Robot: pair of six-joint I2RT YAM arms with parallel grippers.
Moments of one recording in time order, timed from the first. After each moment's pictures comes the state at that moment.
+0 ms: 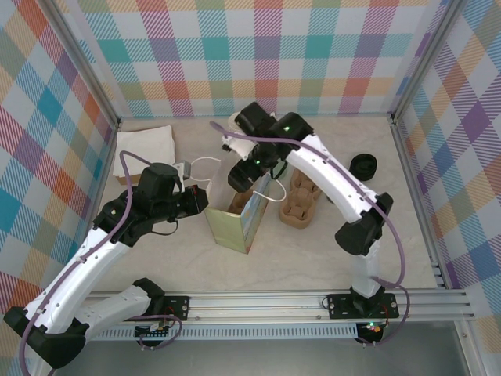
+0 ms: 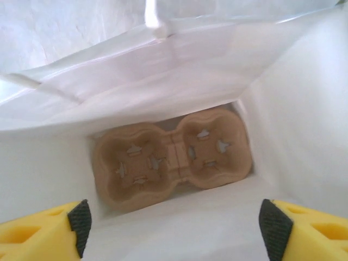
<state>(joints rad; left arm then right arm) -0.58 0.94 1.12 -0.88 0.09 -0.71 0.80 1.95 2.29 -1.43 -0.13 -0.12</state>
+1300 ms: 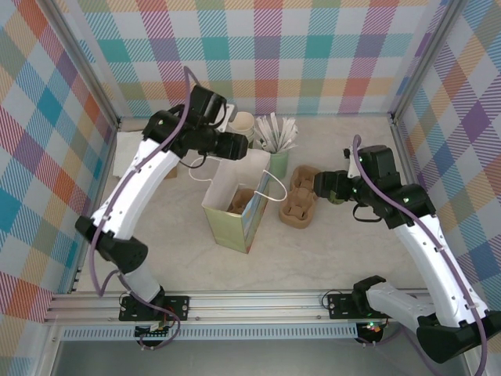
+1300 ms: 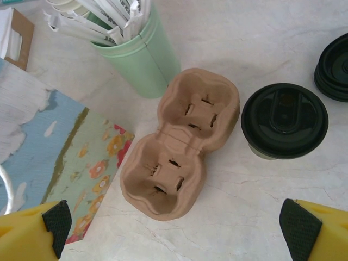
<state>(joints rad) -0.58 1.74 2.12 -1.27 0.01 -0.23 0.37 1.00 1.23 -1.00 -0.03 0.32</state>
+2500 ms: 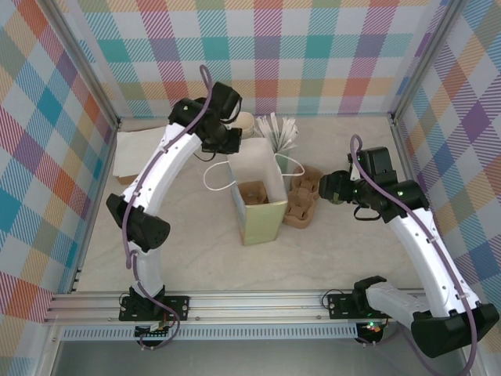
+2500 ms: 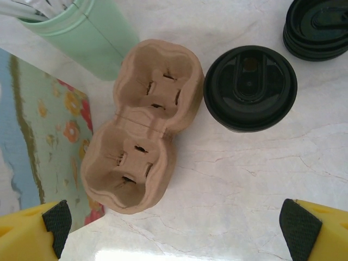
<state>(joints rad) -0.55 1.93 2.29 -1.42 -0.08 -0.41 0.29 1.05 1.18 -1.04 0.00 0.35</state>
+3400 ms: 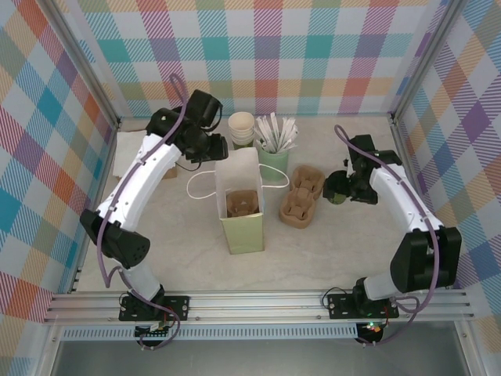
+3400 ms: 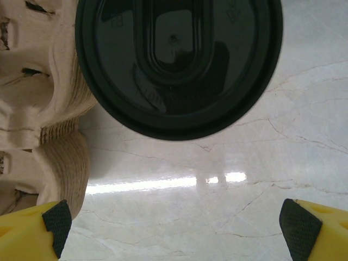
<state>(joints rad) -0.50 1.72 2.03 -1.36 -0.08 -0.54 0.13 1.46 1.24 -1.12 -0.01 0.24</state>
